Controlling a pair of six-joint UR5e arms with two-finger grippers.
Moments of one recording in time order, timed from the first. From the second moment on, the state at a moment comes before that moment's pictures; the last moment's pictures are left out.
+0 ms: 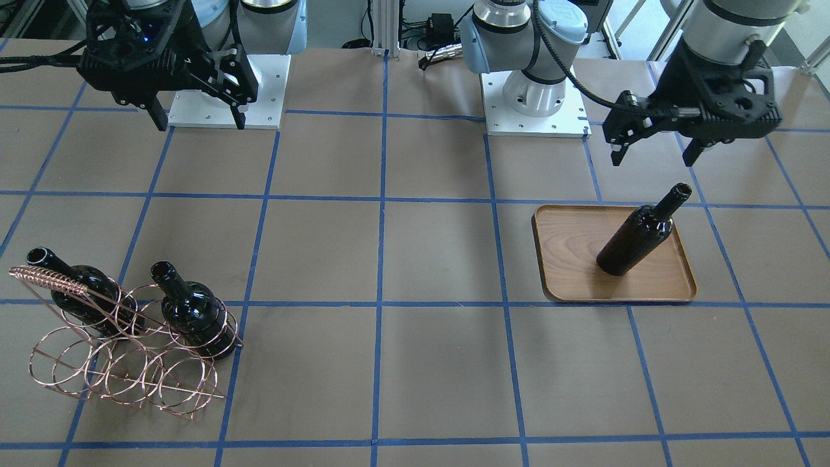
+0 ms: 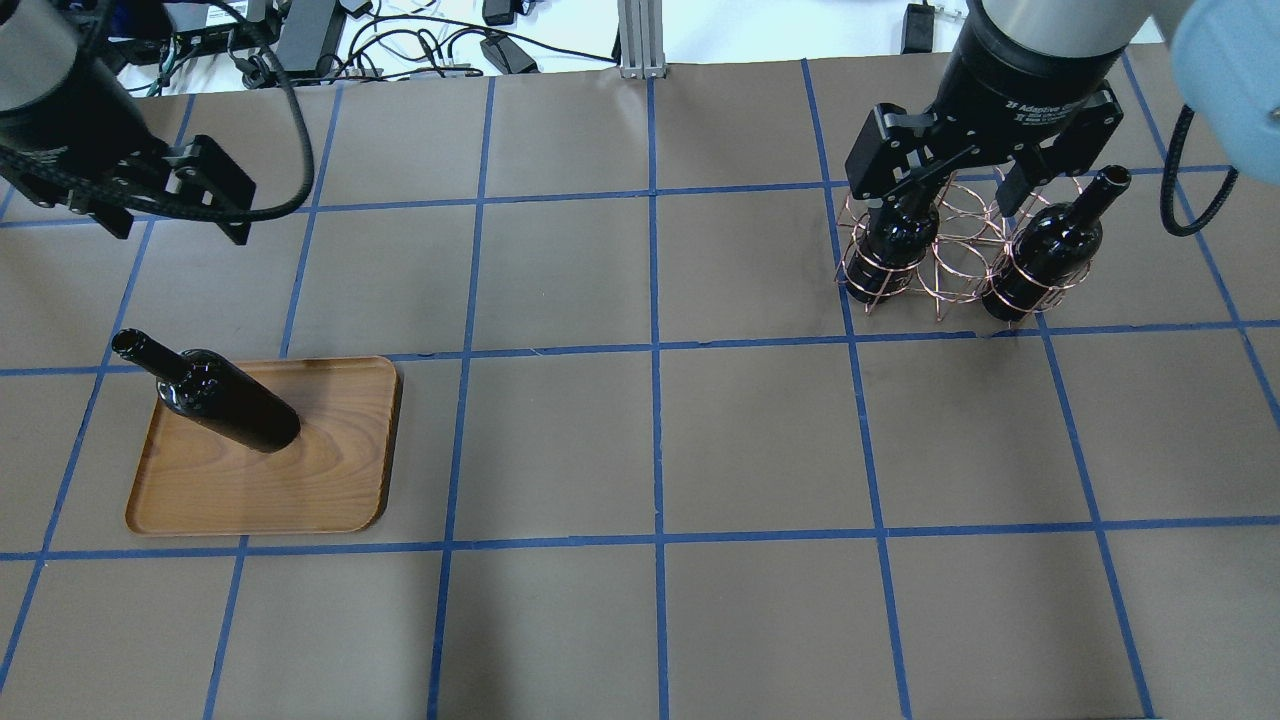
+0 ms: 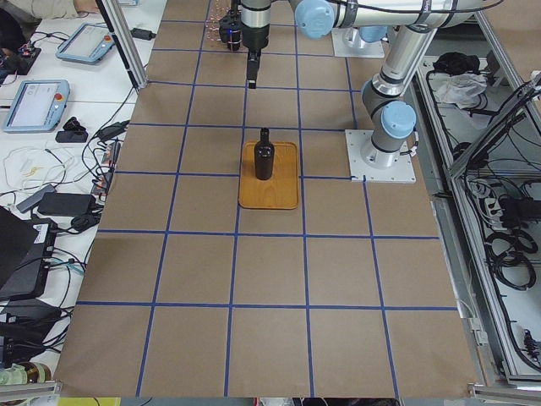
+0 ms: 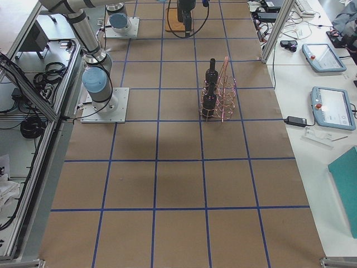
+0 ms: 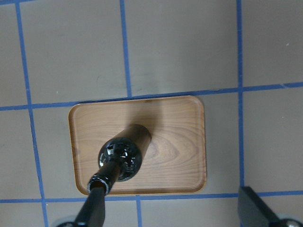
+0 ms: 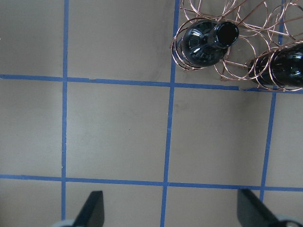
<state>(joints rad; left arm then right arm) -1.44 -1.51 -1.57 -1.56 1.65 0.18 1.63 -1.63 1.50 -1.49 -1.58 -0.01</state>
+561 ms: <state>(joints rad) -1.54 -1.47 -1.57 -1.59 1.56 0.10 1.62 -1.63 1.50 -1.49 -1.59 -0.02</state>
